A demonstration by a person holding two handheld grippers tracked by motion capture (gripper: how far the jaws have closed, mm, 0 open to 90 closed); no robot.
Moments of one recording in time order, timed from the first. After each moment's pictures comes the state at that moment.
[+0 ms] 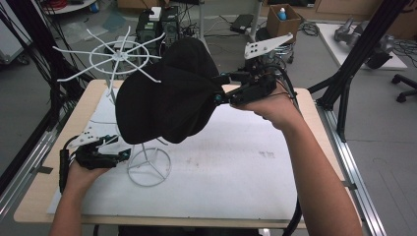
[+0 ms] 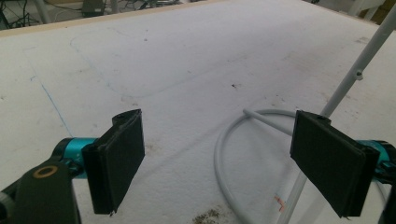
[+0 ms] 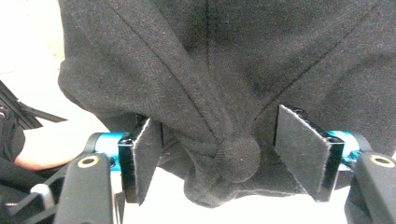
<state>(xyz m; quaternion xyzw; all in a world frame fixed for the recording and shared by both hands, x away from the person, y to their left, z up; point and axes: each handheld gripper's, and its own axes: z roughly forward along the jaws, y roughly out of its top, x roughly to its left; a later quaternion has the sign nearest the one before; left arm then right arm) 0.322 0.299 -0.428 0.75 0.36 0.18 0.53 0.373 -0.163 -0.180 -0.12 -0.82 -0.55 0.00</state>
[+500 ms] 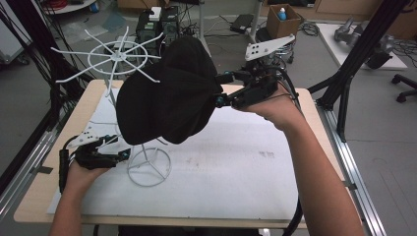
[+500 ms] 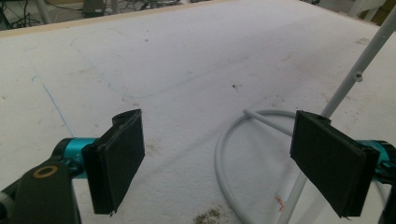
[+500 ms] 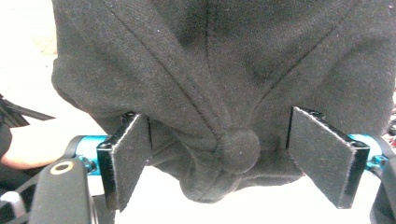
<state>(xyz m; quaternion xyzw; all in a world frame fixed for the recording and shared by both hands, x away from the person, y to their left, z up) 0.322 0.300 -0.428 0.75 0.36 0.18 0.53 0.370 -0.165 -0.180 -0.12 -0.83 -0.55 -0.02</state>
